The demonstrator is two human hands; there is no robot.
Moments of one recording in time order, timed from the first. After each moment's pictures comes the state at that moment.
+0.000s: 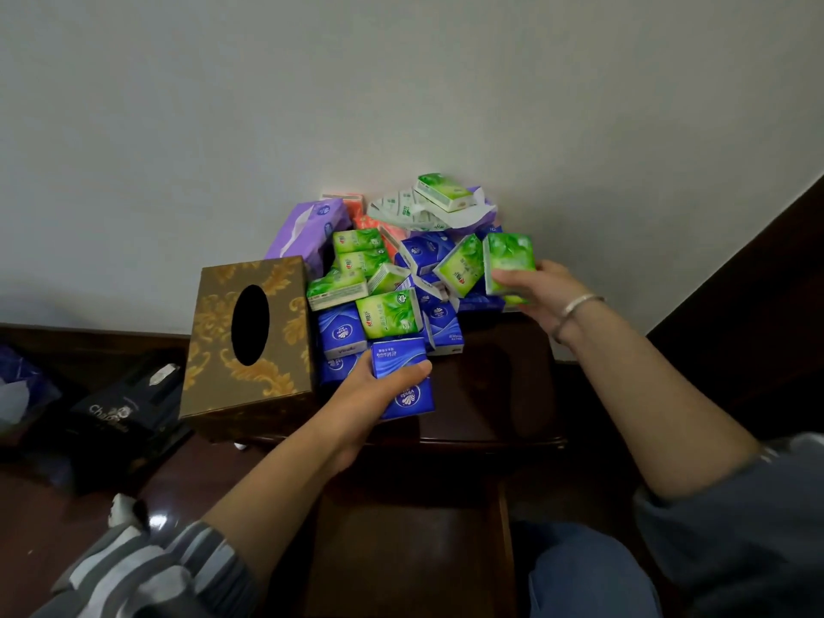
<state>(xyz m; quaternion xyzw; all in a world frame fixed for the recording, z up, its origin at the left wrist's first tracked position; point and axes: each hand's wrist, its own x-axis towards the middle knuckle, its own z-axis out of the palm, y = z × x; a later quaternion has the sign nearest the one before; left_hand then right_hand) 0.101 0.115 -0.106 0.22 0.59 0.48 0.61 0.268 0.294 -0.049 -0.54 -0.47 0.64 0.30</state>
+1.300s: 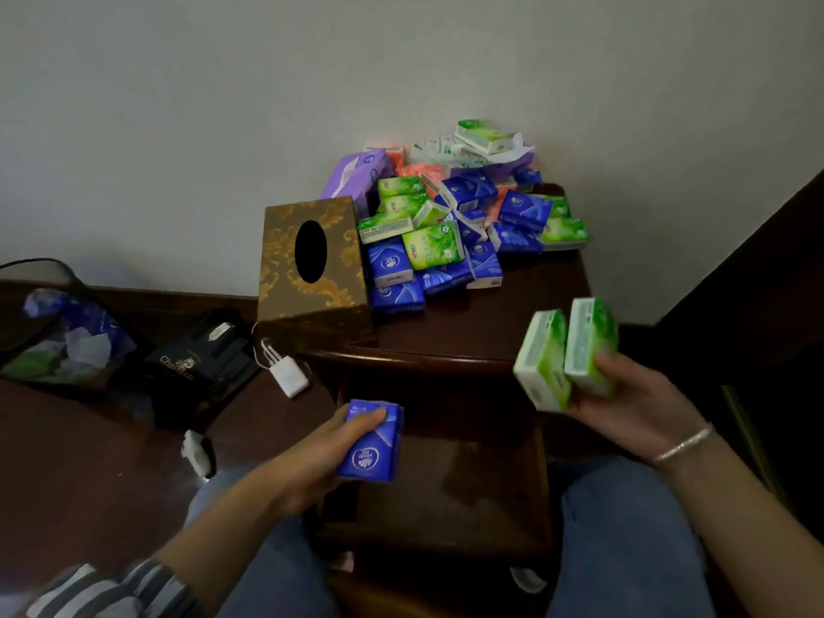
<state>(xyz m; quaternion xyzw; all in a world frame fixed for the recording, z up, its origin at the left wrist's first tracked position) 0.070 -0.044 -0.161 0.16 0.61 0.41 0.66 0.360 0.116 -0.101 -0.28 -0.26 0.88 0.28</state>
